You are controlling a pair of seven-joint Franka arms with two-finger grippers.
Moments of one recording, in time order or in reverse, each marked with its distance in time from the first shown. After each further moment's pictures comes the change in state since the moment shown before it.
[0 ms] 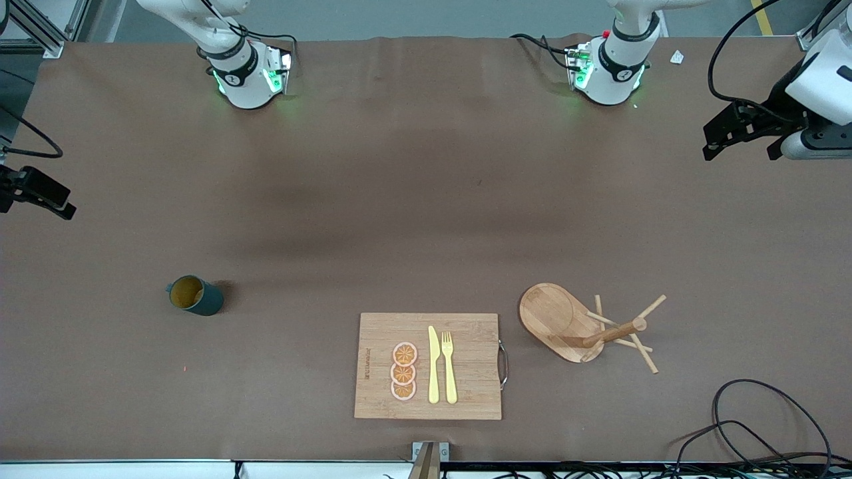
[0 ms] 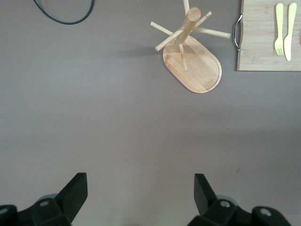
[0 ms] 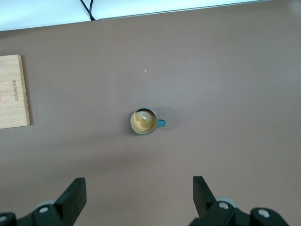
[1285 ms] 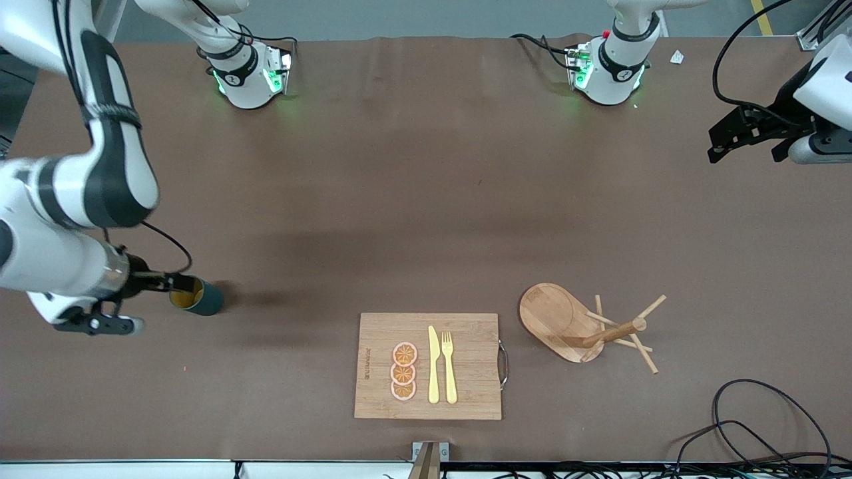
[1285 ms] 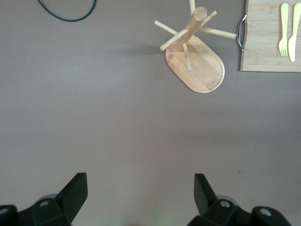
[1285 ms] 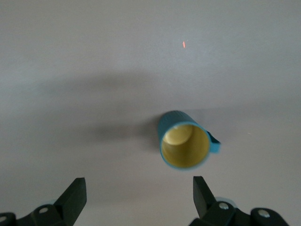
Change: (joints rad) left arm 0.002 0.017 0.007 0.006 0.000 -0.004 0.000; right arm 0.083 0.423 0.003 -0.041 0.016 0.255 0.080
